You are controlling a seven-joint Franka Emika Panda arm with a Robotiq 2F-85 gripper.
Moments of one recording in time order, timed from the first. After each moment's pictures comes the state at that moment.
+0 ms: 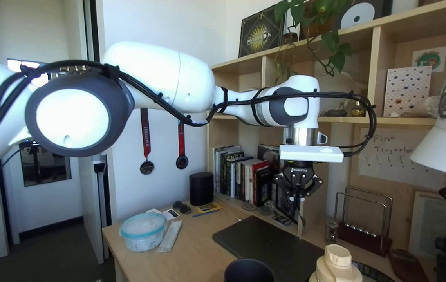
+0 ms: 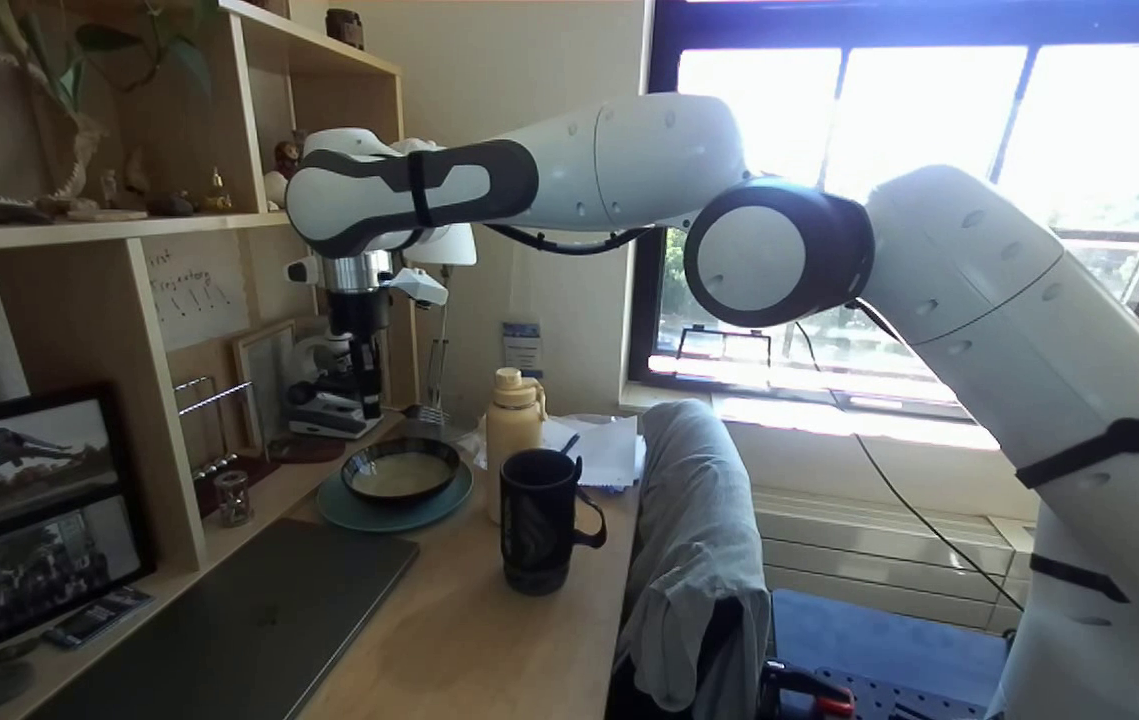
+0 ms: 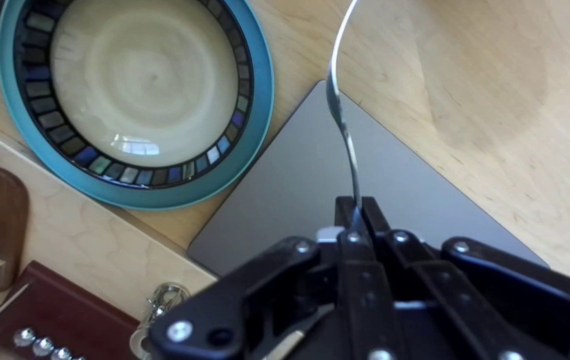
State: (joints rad) arm -0.19 0.82 0.01 -0.90 -0.03 1.73 -0.92
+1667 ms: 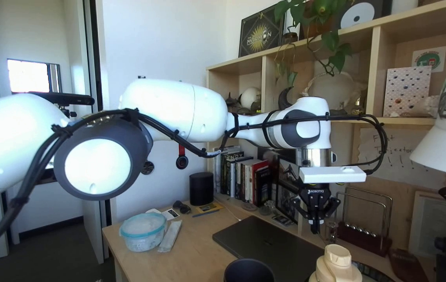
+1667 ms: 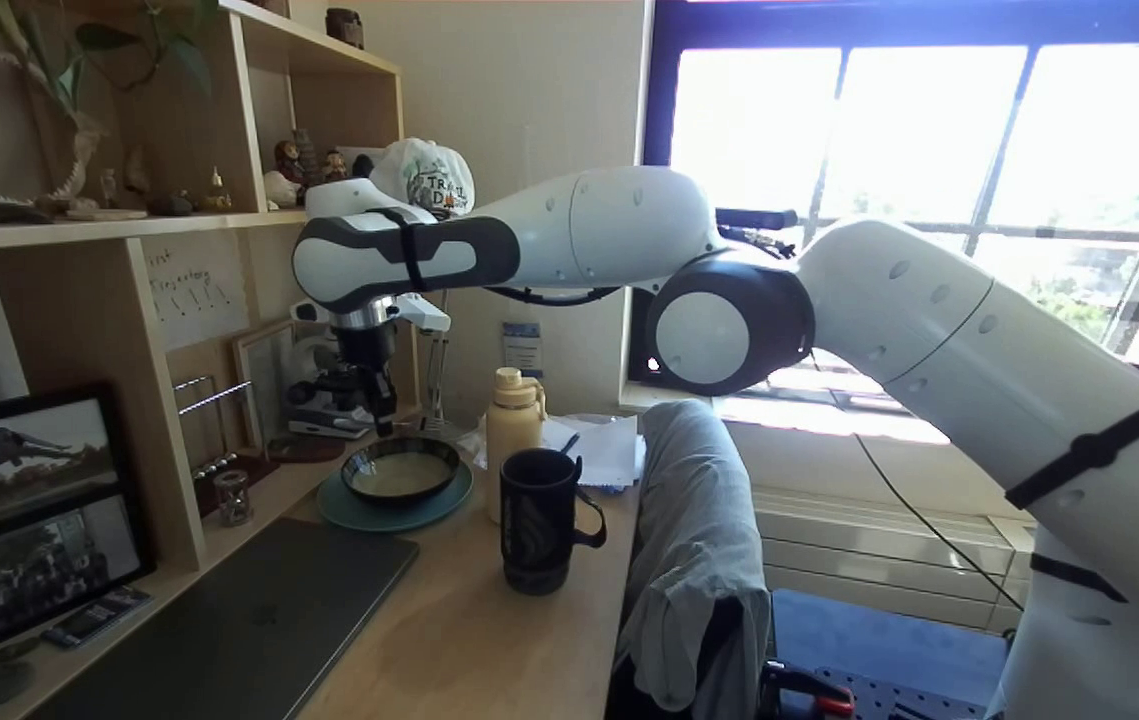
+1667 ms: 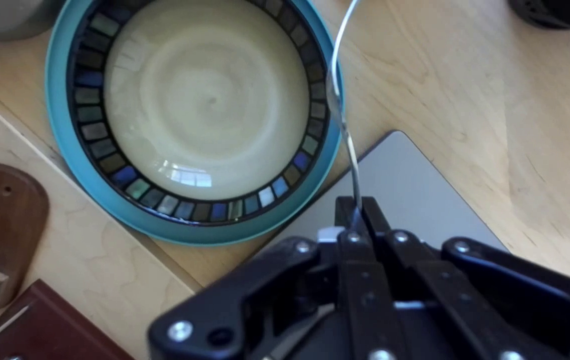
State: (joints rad) arm -0.20 1.02 -0.01 -0.69 -0.11 1.73 -1.08
